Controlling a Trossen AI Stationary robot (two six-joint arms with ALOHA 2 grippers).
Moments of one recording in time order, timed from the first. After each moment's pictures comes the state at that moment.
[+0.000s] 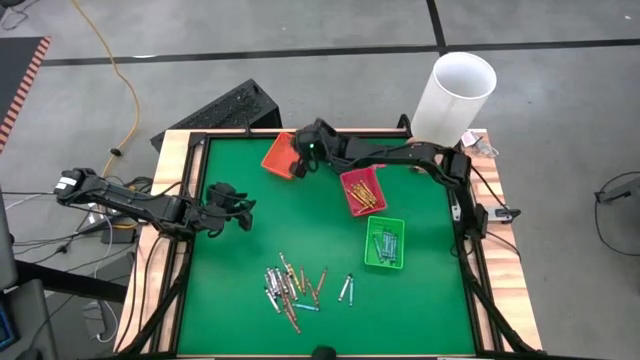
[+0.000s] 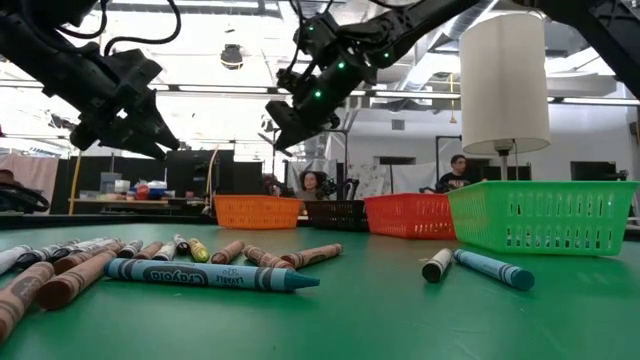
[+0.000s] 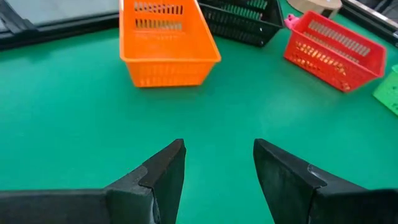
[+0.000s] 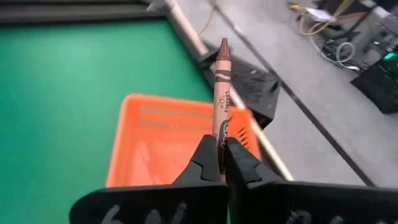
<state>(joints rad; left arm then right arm) -0.19 0.73 0.34 -0.27 -0.77 -0.81 -0.32 2.02 1.65 -0.12 0.29 -0.08</state>
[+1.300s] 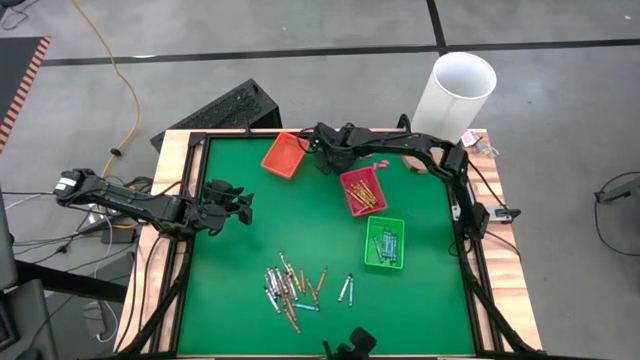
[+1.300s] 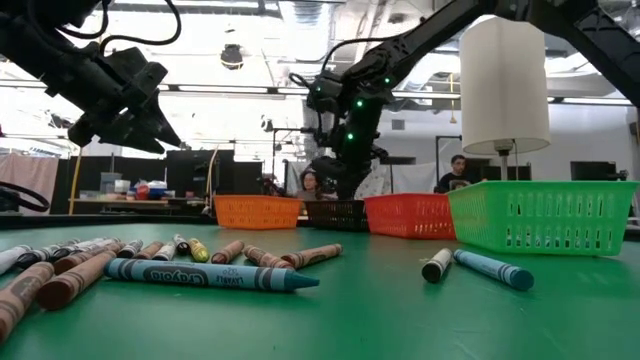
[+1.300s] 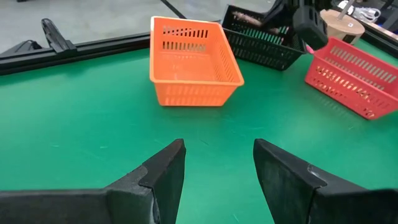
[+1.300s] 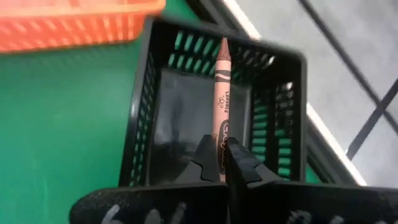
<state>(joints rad) -0.18 0.73 0.34 -0.27 -0.88 -0.82 -0.45 2.07 1.65 -0.61 0.37 0.13</state>
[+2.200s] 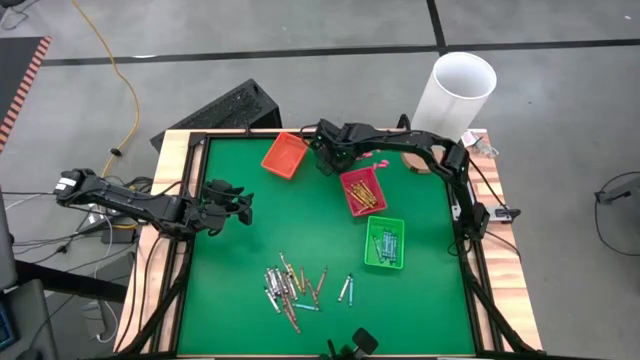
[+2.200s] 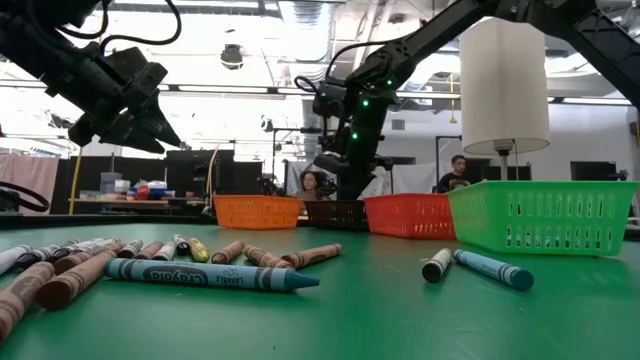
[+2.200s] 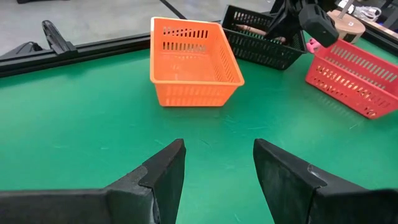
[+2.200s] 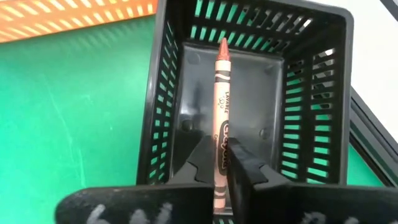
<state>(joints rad) -0.18 0.73 0.34 -0.27 -0.88 -0.81 -0.48 2.07 1.65 -0.67 0.21 0.19</state>
